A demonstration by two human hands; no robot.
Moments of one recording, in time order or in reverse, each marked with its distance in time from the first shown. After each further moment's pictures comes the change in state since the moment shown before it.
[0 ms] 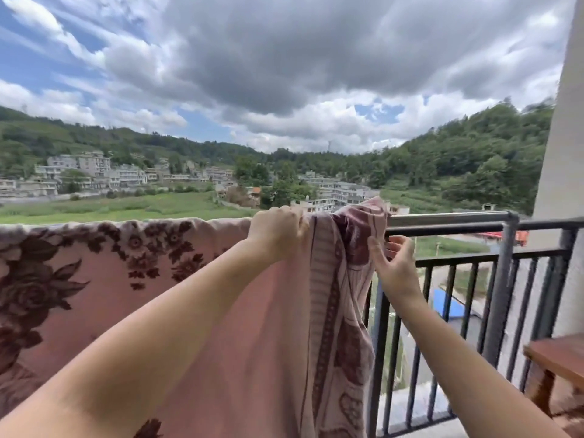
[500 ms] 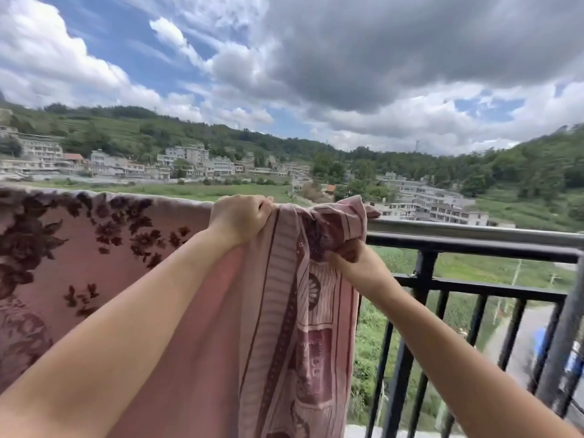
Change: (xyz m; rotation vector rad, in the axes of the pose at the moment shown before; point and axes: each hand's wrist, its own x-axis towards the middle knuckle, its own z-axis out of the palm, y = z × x) left_hand 0.016 0.027 0.016 0.125 0.055 -0.368; right_hand 0.075 0.044 -0.009 0.017 -0.630 -0.169
